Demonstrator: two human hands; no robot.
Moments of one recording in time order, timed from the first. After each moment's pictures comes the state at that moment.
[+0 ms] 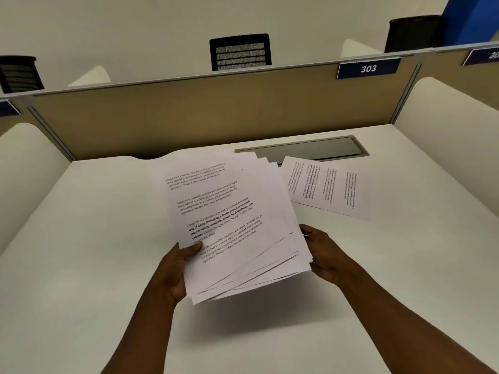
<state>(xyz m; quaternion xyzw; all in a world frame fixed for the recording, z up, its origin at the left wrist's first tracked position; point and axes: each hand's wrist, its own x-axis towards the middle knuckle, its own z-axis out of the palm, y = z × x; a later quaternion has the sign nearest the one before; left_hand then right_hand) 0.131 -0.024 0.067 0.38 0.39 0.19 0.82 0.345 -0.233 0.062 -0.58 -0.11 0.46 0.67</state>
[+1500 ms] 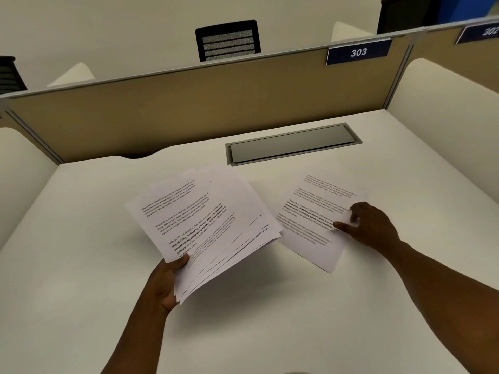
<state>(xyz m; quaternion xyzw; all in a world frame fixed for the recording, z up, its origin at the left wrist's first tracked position) 0.118 -0.015 0.027 0.36 0.40 0.20 0.82 0.484 -0.315 -0.001 -0.94 -0.30 0.03 0.16</state>
